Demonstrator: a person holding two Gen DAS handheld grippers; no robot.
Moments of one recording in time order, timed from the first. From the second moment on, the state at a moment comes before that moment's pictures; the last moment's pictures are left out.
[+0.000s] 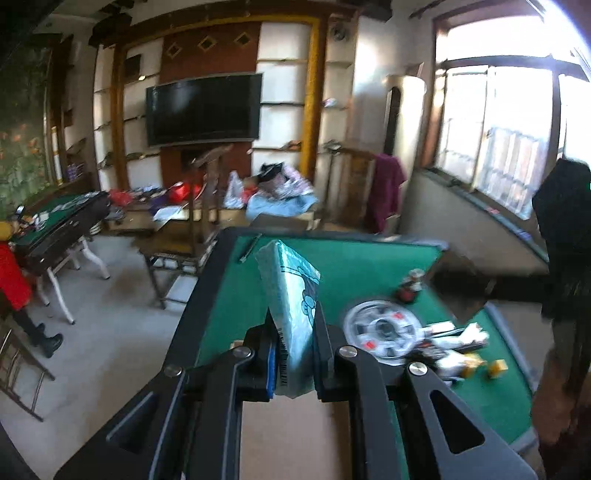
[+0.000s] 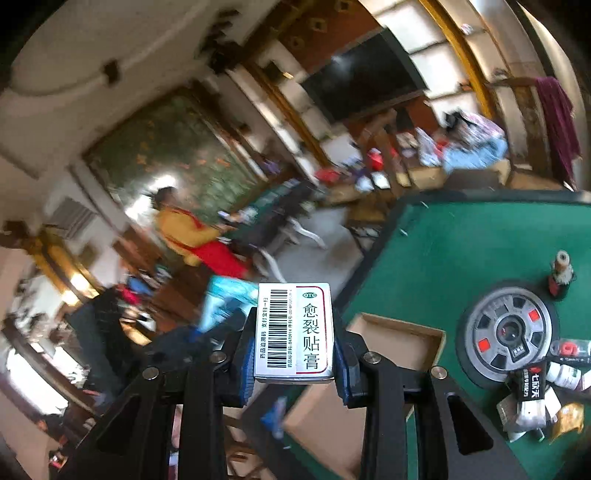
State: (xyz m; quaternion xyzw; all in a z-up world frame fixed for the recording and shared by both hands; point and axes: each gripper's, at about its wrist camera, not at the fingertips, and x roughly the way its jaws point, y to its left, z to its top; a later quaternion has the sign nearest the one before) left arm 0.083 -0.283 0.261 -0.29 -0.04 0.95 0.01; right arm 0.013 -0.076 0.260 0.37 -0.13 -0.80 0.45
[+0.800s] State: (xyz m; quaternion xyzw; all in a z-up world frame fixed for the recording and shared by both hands) left arm -0.049 -0.294 0.029 -0.45 -0.14 0.88 0.03; right arm -0.075 -0.152 0.019 0.50 0.04 -0.82 0.29
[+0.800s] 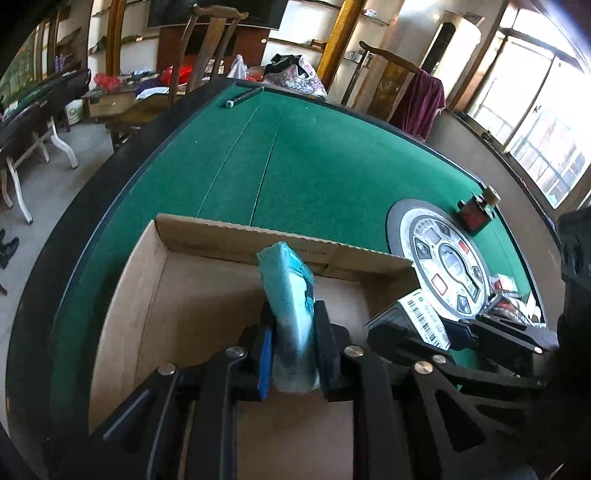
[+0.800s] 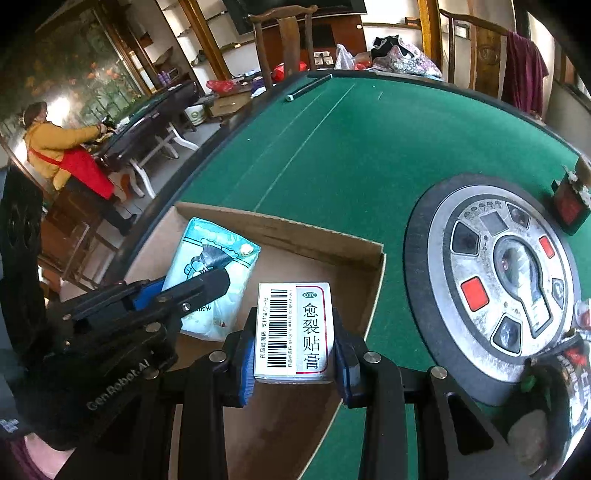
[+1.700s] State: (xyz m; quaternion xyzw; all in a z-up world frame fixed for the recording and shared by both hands) left arm 0.039 -0.246 0.046 -0.41 -0.22 0.89 0.04; right arm -0.035 -0.017 0.100 0.41 -0.01 -0.89 0.22
